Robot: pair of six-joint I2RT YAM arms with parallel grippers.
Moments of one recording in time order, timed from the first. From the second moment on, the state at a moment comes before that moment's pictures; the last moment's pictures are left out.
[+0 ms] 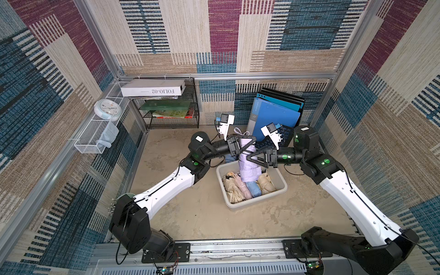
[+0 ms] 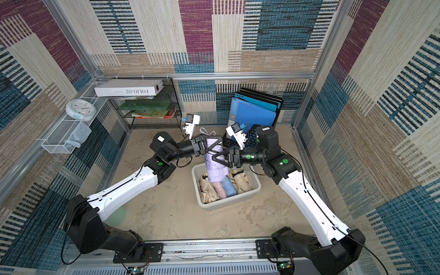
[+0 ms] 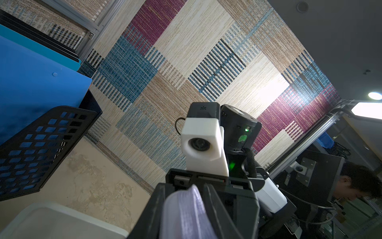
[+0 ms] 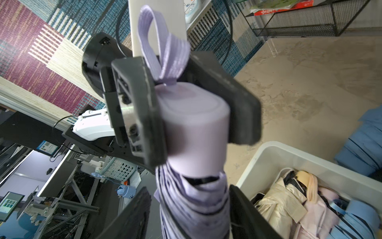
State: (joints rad) left arm -0.63 1.48 1.19 0.58 0.73 -0.91; right arm 0.46 1.19 1.25 -0.39 -0.94 0.46
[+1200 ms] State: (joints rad) left arm -0.62 1.22 1.06 -0.15 0.18 -0.71; right arm 0.35 1.29 1.26 -0.79 -0.43 0.22
